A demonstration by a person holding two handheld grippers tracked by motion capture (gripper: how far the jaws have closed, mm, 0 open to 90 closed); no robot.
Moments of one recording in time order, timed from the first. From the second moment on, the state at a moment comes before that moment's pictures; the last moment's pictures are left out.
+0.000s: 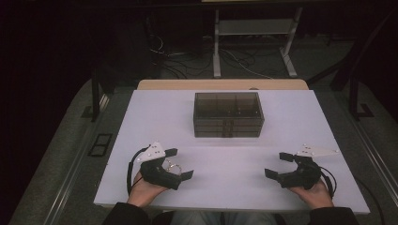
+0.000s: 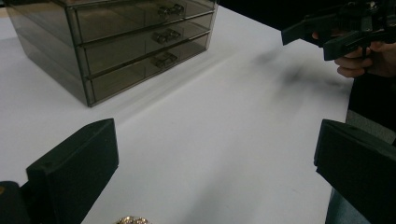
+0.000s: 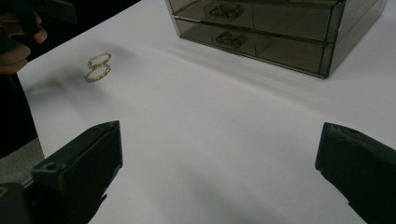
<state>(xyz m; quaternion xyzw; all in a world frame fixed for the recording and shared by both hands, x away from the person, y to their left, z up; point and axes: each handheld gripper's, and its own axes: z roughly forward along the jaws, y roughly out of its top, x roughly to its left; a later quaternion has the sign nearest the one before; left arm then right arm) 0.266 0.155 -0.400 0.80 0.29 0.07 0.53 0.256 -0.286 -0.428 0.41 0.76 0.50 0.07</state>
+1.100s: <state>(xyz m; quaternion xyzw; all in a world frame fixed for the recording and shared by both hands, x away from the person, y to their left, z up) 0.293 0.106 -0.382 0.81 0.28 0.06 0.51 0.255 -0.284 -0.428 0.41 0.76 0.50 0.07</state>
